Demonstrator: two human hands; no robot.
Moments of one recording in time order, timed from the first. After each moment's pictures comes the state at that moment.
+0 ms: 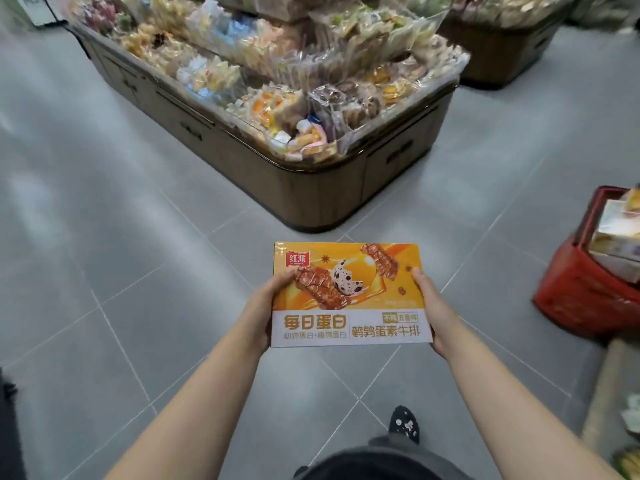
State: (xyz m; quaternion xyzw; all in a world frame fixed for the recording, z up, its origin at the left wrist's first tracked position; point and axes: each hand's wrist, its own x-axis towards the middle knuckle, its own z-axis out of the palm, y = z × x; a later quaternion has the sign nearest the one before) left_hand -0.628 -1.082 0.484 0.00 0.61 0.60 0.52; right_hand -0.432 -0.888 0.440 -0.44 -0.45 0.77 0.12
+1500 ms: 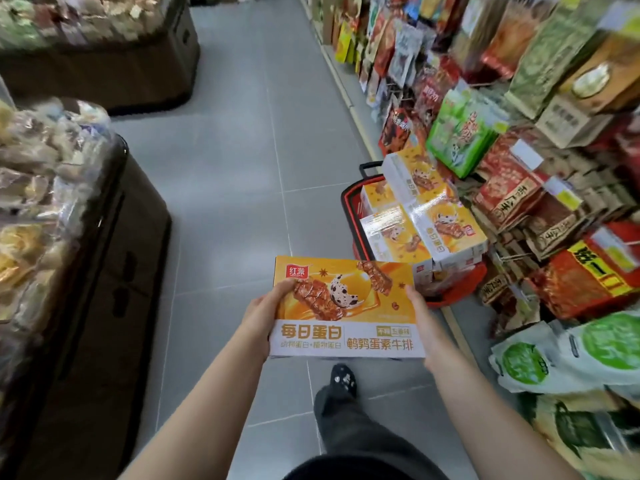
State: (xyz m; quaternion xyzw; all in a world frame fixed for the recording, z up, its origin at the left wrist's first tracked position) left_hand -0.503 -0.234 0.432 0.25 0.60 0.26 0.71; right_hand -0.249 -0.302 0.417 -0.70 -0.12 0.57 0.41
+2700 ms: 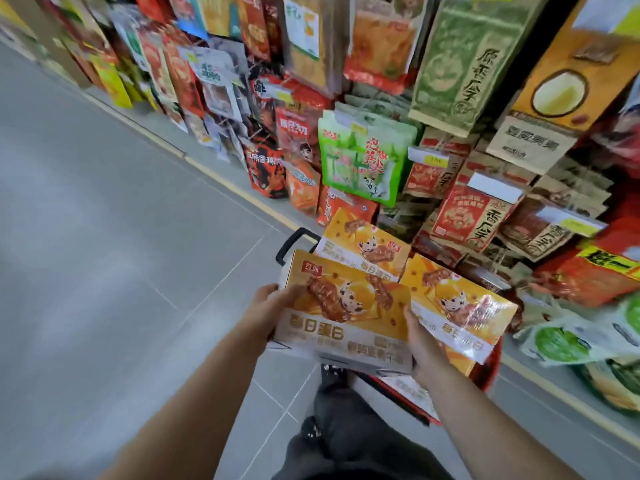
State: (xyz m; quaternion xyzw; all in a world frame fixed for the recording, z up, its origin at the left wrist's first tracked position) left_hand -0.255 0.317 0.435 0.58 0.49 -0.06 0.65; right_hand -0.152 0.101 0.410 -0.68 0.25 0.44 0.54
